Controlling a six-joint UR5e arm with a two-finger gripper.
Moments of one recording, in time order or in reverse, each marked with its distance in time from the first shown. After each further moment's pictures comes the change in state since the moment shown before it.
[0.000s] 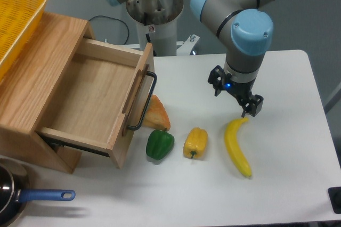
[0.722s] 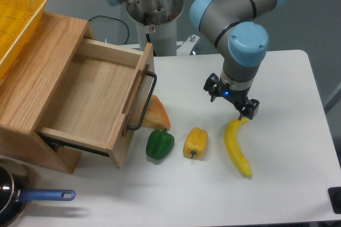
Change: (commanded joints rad) arm -0.008 -0.034 -0.106 0.117 -0.003 -0.224
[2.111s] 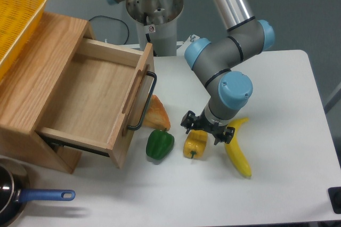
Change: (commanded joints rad) arm -0.046 -0.167 -0.021 0.089 -0.172 -0.255
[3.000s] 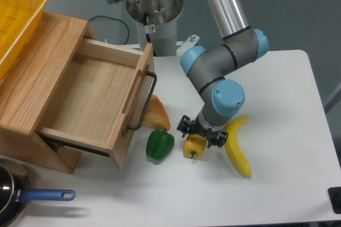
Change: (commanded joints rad) arm -0.020 -0.020 -0.005 0.032 0.003 -0.002
